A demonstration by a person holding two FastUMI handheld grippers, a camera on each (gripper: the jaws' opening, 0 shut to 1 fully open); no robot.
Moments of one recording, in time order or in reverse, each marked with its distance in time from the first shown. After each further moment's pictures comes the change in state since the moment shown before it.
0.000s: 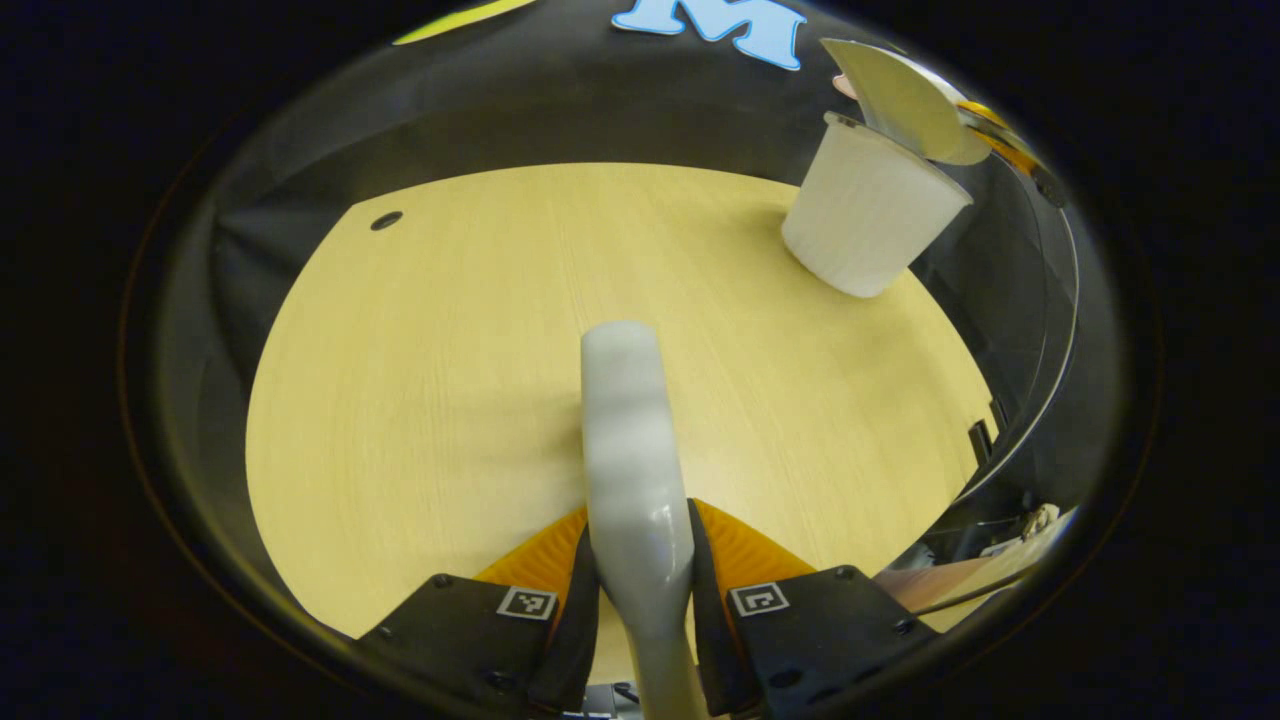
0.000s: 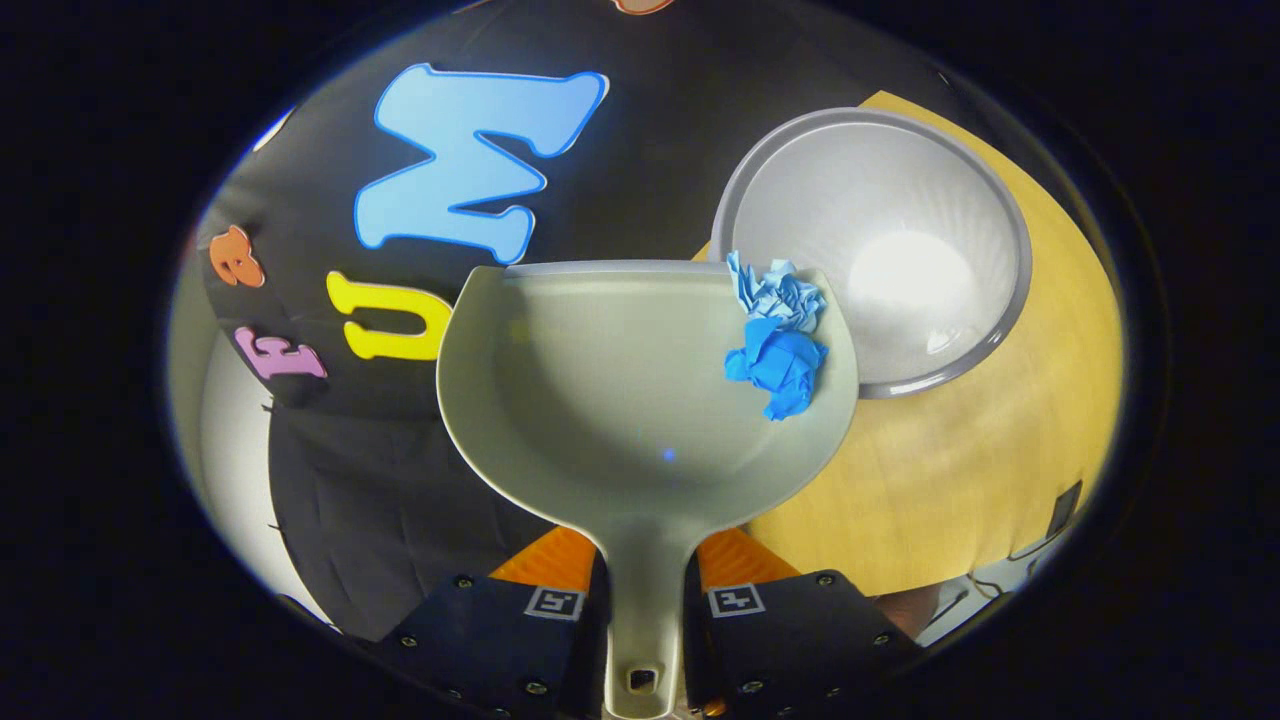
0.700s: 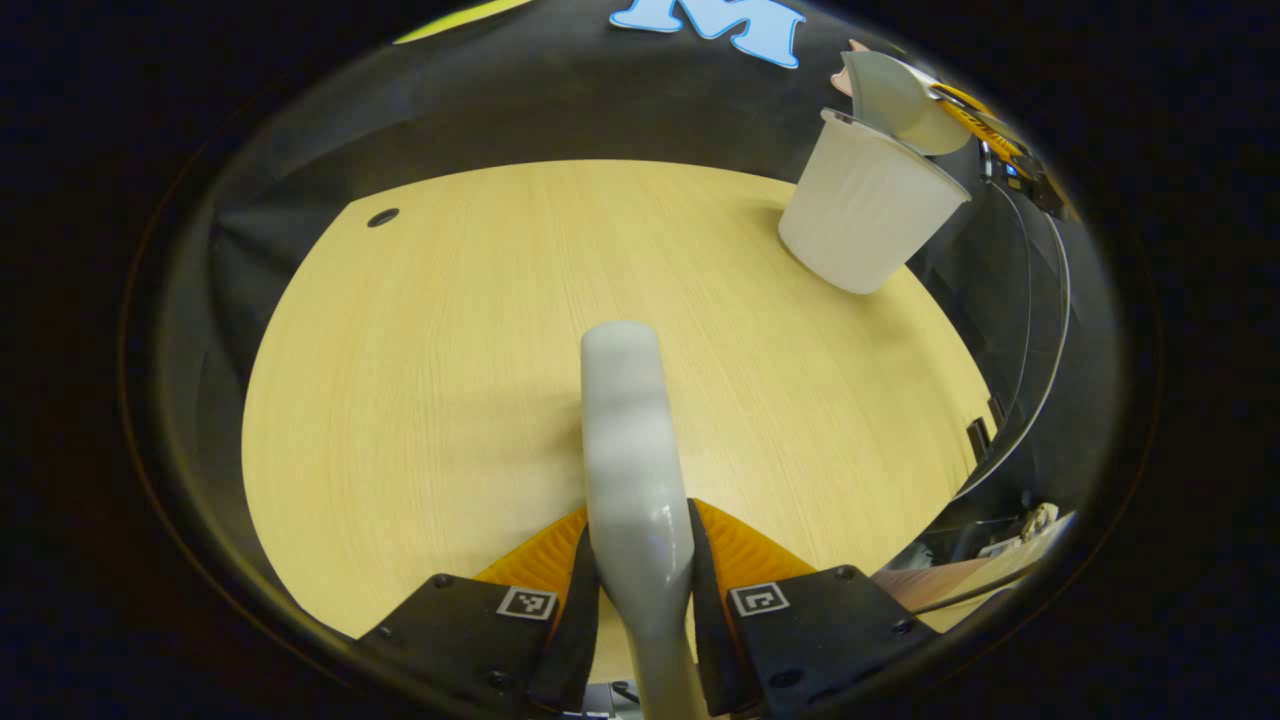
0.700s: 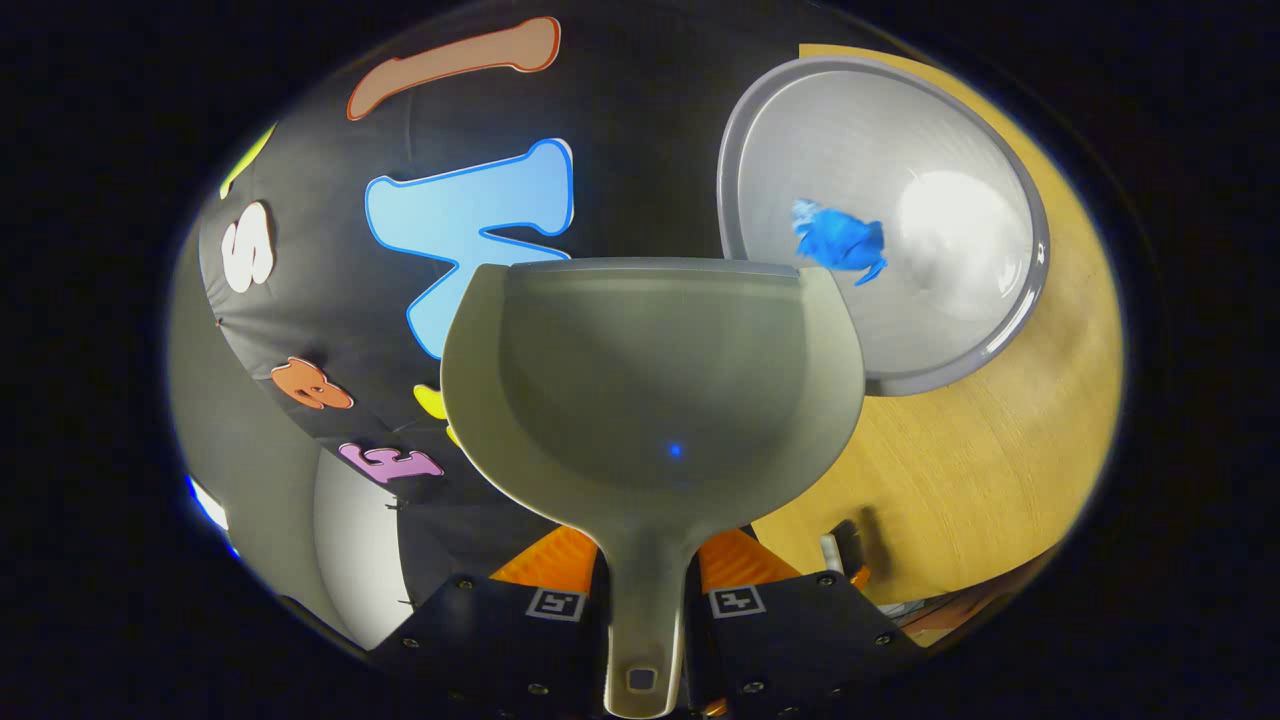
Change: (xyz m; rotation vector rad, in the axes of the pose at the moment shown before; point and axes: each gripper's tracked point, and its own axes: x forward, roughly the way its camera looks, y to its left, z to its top) left arm 0.001 -0.002 -0.005 0.001 0.001 -0.004; right arm 0.005 0.028 0.012 0.252 -0.126 0.305
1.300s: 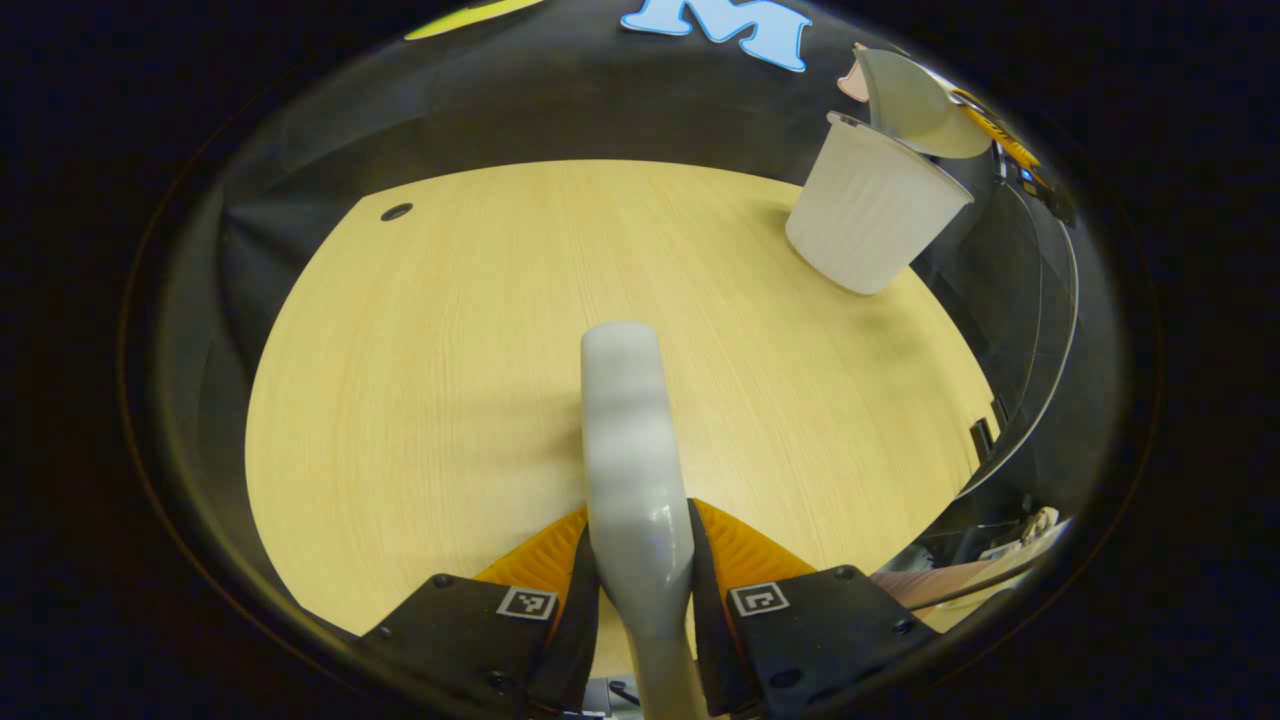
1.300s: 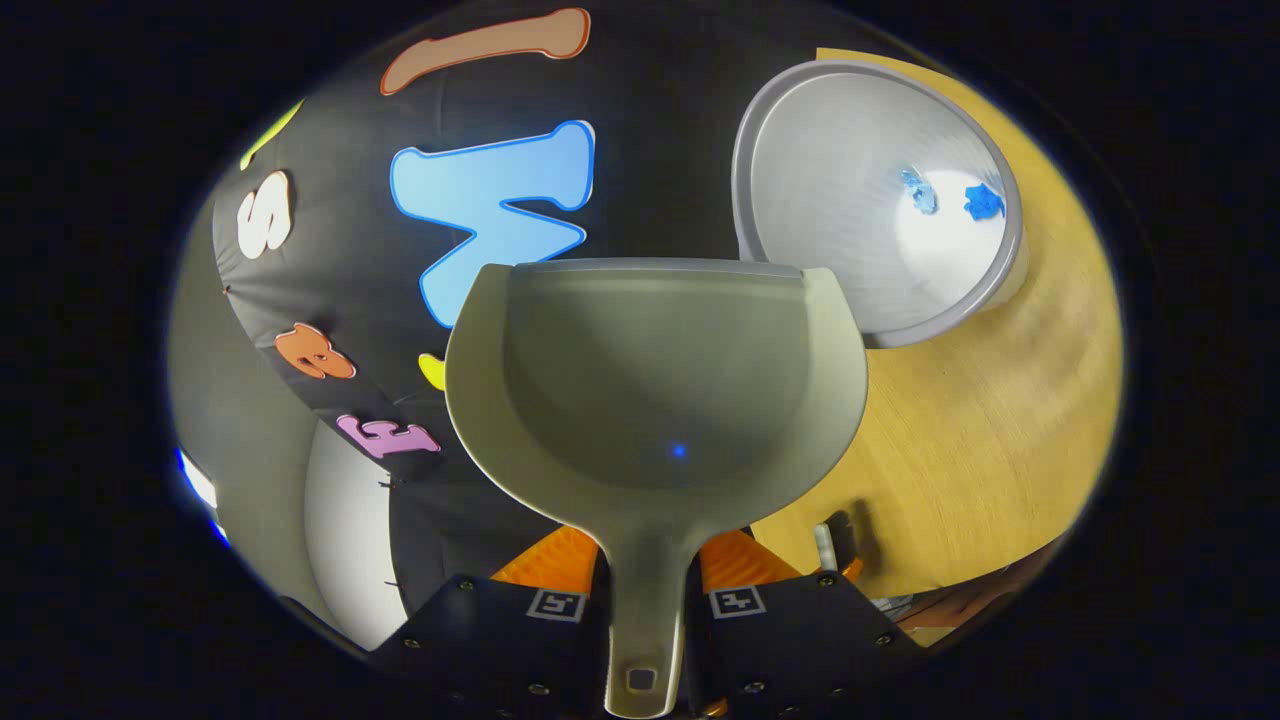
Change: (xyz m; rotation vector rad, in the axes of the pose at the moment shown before) left arm -0.005 0.006 -0.011 -0.020 -0.008 0.011; right arm -0.004 -0.012 -0.010 -0.099 0.061 -0.019
